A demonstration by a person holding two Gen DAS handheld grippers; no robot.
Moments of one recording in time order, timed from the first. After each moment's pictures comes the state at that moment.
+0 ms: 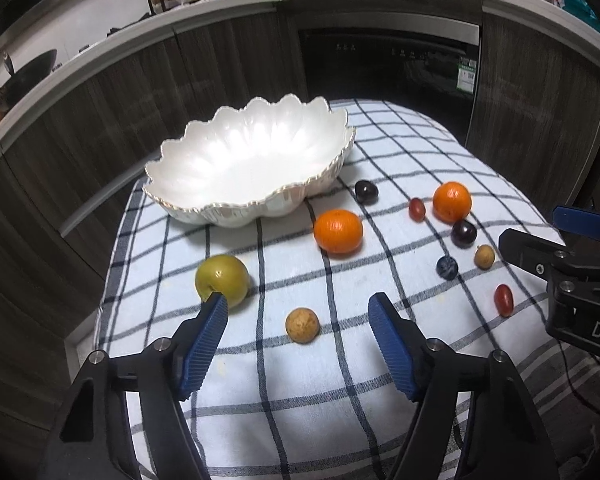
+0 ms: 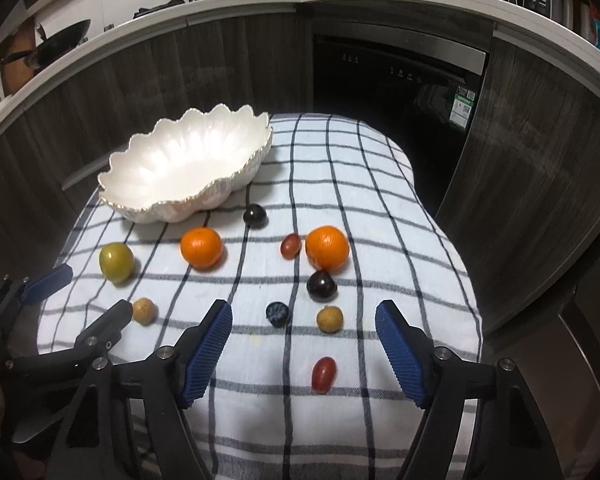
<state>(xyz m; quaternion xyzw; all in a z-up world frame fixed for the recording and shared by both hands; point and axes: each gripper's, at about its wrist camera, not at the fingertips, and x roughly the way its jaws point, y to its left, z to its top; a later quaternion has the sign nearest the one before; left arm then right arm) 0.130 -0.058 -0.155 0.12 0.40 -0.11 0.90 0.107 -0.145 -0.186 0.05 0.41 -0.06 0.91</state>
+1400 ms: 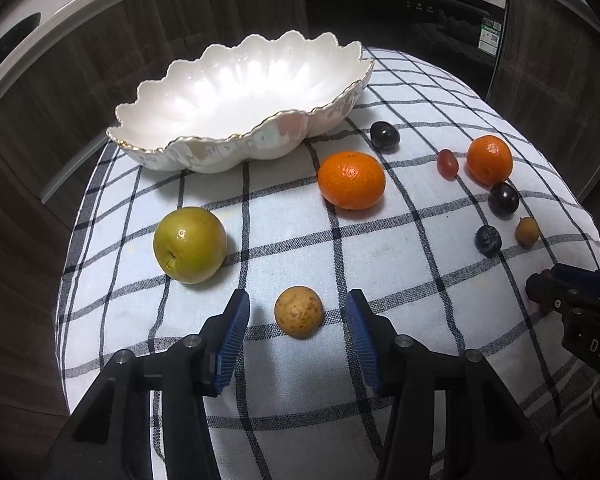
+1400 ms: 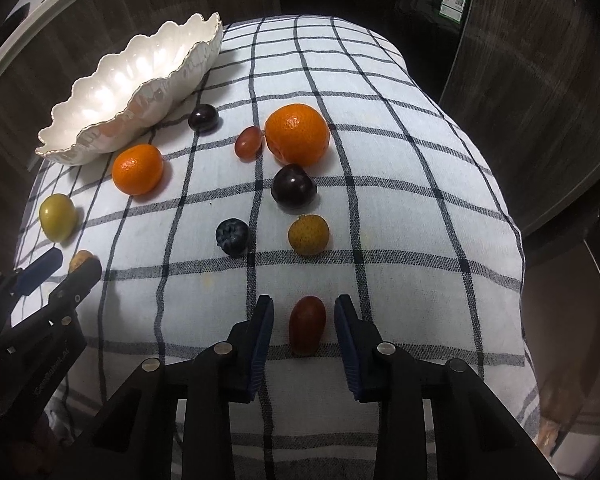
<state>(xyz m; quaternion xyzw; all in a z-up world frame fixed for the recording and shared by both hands) 0.163 -0.060 -0.210 0.11 0.48 -0.10 0.87 0.126 -0.164 -0.260 0.11 0.53 -0.08 0.84</state>
